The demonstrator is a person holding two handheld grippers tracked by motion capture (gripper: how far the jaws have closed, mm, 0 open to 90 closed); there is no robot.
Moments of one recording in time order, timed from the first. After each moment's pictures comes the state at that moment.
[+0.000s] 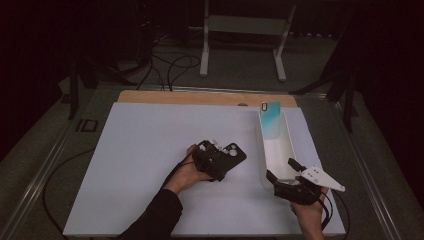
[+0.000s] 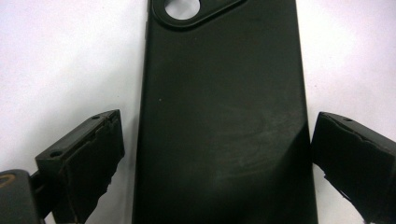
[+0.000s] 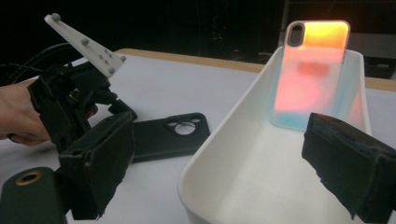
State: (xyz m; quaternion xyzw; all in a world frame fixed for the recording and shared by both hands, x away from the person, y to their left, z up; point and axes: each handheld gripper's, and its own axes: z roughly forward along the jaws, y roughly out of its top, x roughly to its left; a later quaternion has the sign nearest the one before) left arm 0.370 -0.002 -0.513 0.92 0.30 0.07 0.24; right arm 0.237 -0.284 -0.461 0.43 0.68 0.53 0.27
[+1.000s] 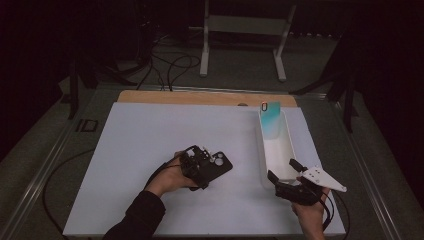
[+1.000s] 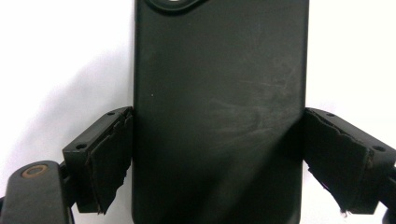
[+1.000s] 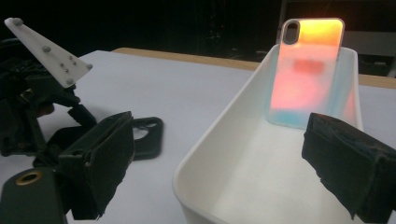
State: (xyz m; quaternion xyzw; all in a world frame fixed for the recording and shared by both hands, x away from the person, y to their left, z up) left arm 0.348 0.037 -0.499 0.95 0.28 0.03 0.12; right arm 0.236 -0.286 -0.461 0.43 0.68 0.52 0.28
